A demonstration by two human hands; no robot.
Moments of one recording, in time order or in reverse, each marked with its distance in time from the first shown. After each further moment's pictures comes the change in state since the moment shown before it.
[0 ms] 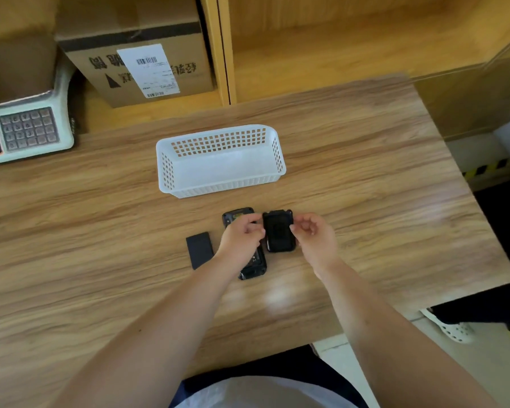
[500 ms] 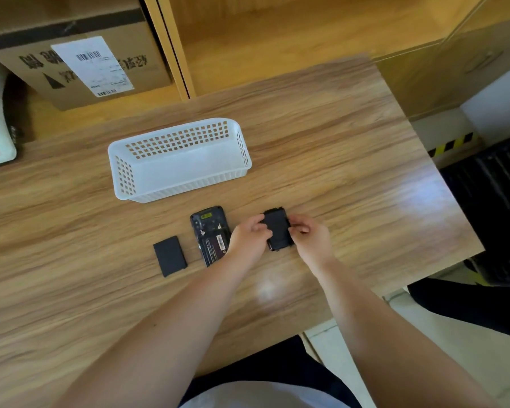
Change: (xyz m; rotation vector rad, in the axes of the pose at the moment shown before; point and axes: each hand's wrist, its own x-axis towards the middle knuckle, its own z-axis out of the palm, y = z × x) left_hand 0.012 0.006 0.070 -0.008 -0.082 -0.058; right_hand 0.011 0.034 -0.043 -0.161 0.068 -0.007
